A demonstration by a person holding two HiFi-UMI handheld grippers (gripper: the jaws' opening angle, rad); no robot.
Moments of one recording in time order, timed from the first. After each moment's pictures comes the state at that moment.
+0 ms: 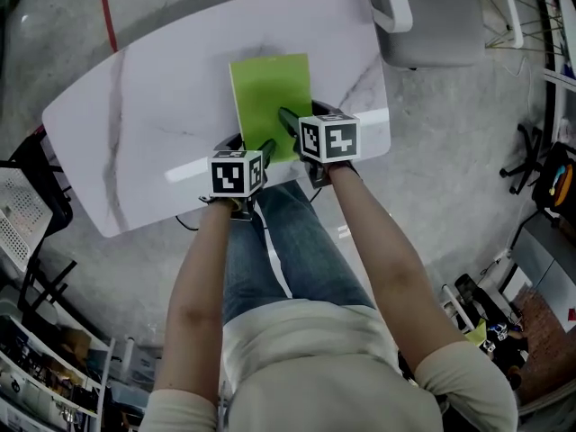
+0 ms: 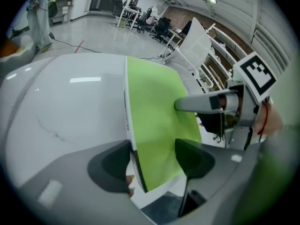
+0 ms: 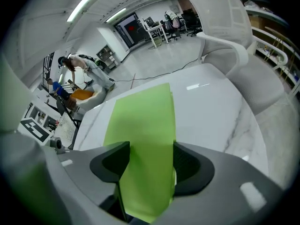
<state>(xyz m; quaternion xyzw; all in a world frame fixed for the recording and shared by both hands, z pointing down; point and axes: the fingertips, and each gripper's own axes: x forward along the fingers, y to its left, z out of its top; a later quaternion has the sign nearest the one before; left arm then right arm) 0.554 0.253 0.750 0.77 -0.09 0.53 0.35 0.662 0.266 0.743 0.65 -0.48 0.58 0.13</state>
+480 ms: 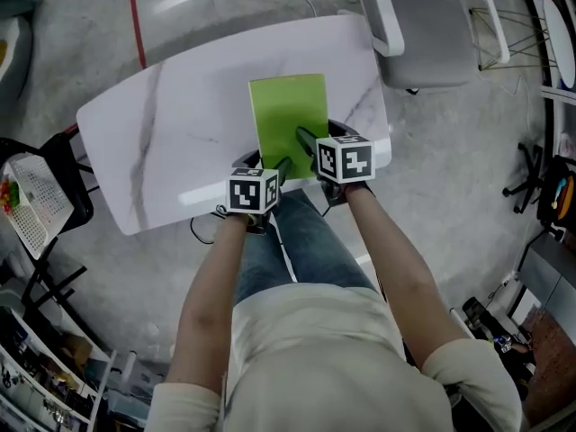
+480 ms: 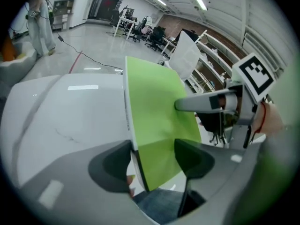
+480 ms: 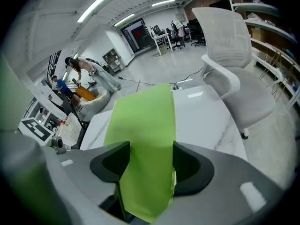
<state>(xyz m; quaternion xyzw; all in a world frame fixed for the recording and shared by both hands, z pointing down) 0.546 0.259 0.669 0.80 -0.09 0.49 0.33 0.655 0.272 0.653 0.67 -0.50 0.54 0.14</state>
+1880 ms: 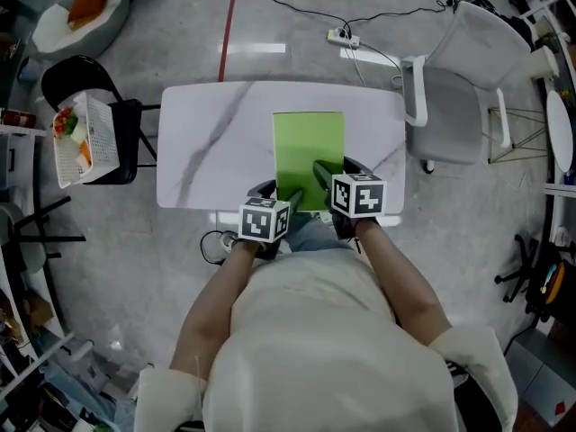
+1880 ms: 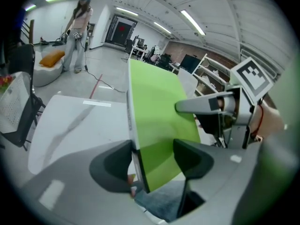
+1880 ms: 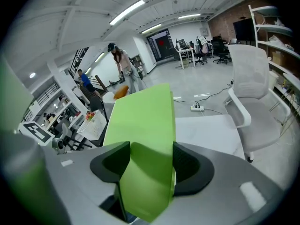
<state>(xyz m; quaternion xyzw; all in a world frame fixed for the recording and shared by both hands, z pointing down) 0.430 0.247 0.507 0.85 -0.20 0.38 0.32 0.540 0.245 0.482 0.65 -0.60 0.45 0.15</state>
